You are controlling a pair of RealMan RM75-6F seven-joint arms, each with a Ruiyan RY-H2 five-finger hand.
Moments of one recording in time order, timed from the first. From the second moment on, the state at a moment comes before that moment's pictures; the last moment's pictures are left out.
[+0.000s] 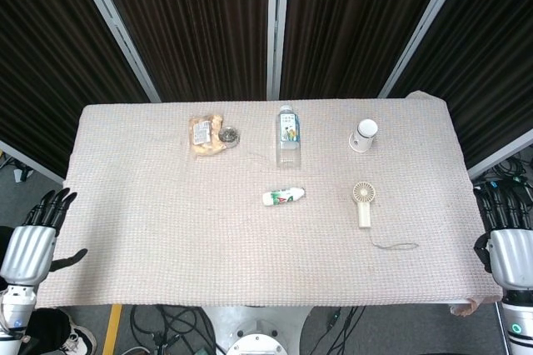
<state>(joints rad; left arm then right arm) -0.09 -1.17 -0.02 -1.60 1.57 1.52 0.04 0.10 -1.19 0.03 -1.42 -1.52 1.66 -0.01</state>
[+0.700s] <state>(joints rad) -0.09 -1.17 -0.02 -1.59 1.57 1.52 0.03 0.08 -1.14 0.04 -1.50 -1.47 1.55 -0.03</state>
